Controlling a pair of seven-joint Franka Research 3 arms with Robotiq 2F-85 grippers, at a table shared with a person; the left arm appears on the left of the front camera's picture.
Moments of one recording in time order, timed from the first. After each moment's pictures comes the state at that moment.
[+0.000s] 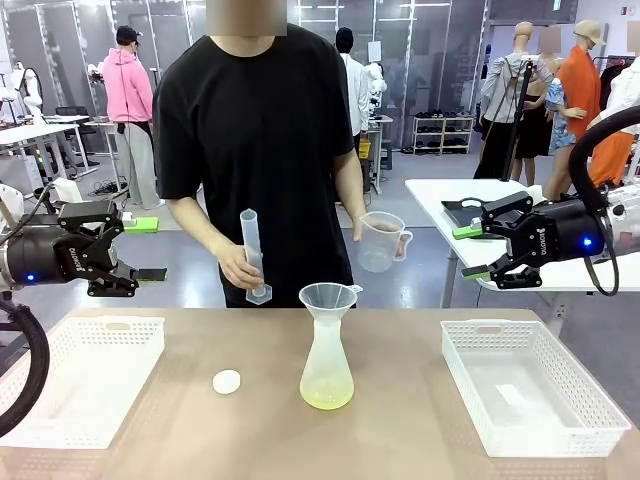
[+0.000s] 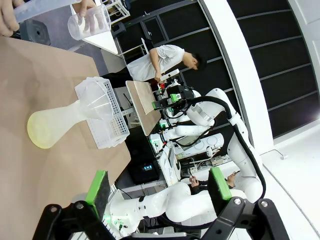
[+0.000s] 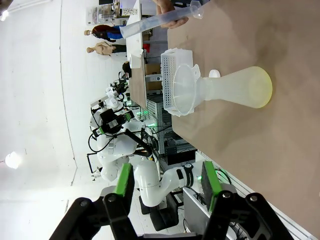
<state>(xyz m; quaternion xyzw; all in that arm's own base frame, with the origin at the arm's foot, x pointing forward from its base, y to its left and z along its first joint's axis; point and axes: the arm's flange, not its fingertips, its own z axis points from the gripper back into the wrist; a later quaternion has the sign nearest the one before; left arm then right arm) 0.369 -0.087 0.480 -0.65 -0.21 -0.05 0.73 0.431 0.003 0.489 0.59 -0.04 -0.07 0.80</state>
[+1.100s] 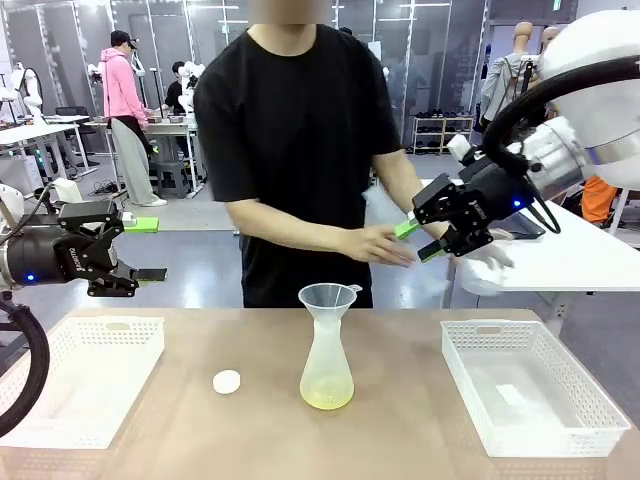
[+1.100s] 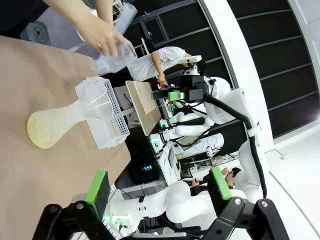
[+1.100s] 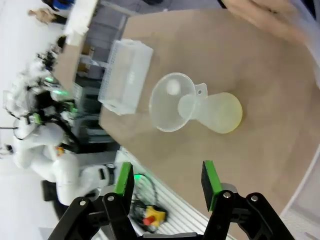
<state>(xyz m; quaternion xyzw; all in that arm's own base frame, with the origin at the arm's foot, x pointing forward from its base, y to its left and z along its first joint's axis) 0.369 -0.087 0.480 -0.65 -0.21 -0.05 0.73 0.446 0.108 0.553 0.40 -0.13 0.10 0.90</state>
